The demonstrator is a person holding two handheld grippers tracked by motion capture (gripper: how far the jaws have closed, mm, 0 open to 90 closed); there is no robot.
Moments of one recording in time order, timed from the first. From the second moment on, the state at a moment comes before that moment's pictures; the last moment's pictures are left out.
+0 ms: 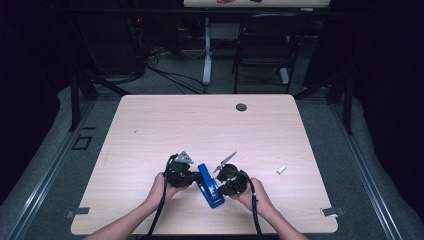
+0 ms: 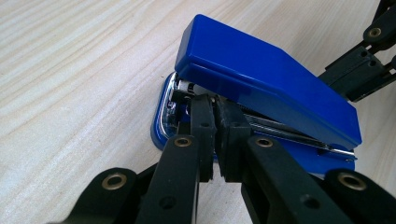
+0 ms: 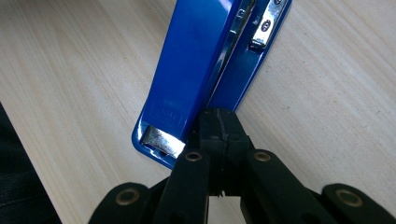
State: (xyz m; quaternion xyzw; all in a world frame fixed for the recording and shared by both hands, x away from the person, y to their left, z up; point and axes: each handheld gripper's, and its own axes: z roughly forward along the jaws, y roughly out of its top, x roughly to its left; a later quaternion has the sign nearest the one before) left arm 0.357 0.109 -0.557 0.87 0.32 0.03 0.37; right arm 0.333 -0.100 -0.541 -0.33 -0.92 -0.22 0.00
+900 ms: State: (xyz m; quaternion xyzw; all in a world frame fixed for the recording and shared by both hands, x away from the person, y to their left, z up) left arm 0.364 0.114 -0.555 0.87 0.33 0.03 0.37; right arm 0.326 -0.073 -0.550 -0.33 -0.91 -0.25 0.03
